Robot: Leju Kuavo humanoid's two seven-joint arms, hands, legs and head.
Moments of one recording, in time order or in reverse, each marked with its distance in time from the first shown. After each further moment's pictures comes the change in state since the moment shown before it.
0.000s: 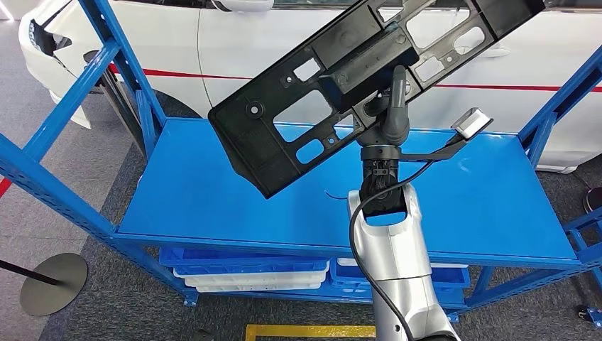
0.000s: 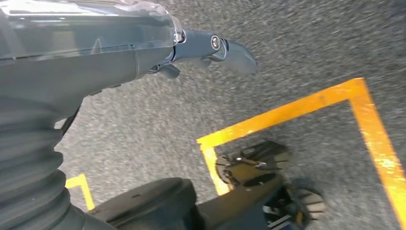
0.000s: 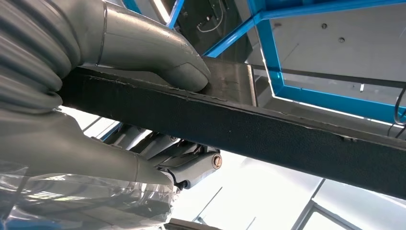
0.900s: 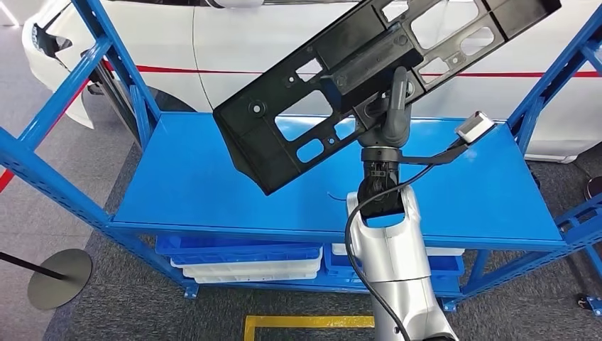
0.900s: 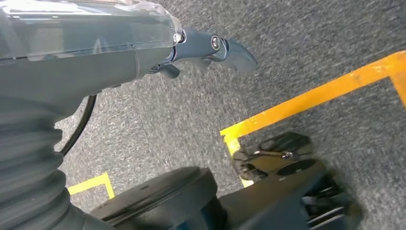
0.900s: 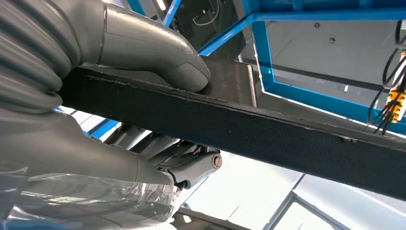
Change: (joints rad) left arm 0.004 -0.001 0.000 0.000 -0.049 -0.021 0.058; right arm 0.010 0.006 0.004 -0.006 0.089 -0.007 -0.062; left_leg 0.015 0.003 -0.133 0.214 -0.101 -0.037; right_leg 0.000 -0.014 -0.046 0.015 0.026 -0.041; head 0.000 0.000
